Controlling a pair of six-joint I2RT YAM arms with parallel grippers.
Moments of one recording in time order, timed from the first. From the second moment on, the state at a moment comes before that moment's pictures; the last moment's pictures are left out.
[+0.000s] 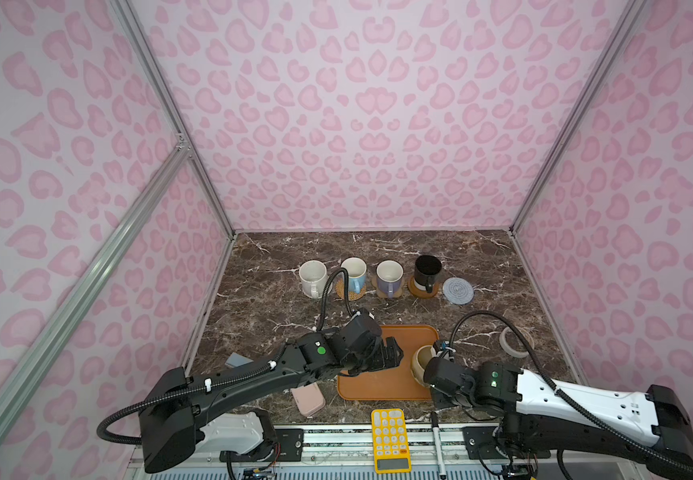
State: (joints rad) left arm -1.06 1.27 0.89 -0.46 0.06 -1.12; right arm 1.17 0.96 0.63 -0.92 0.24 0.99
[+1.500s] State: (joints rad) left arm -0.92 1.65 1.49 -0.51 0.07 -0.91; right arm 0.24 1.17 0.95 -0.85 0.09 0.37
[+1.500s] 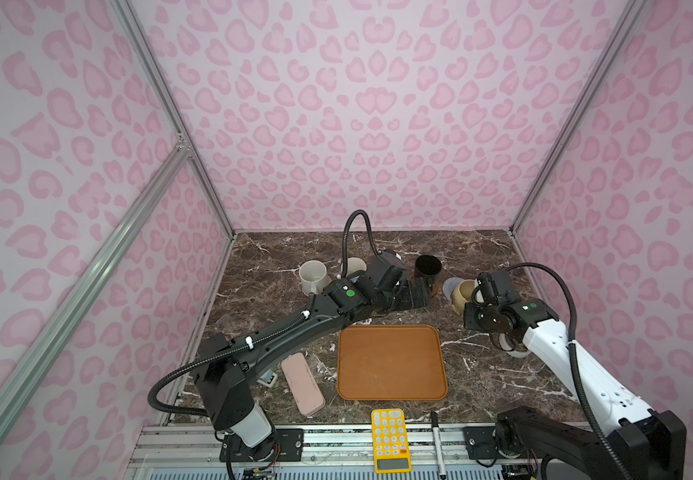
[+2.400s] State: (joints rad) left arm -0.88 1.88 1.73 -0.53 0.10 -0.94; right arm 0.09 1.66 1.22 -0.79 0.09 0.24
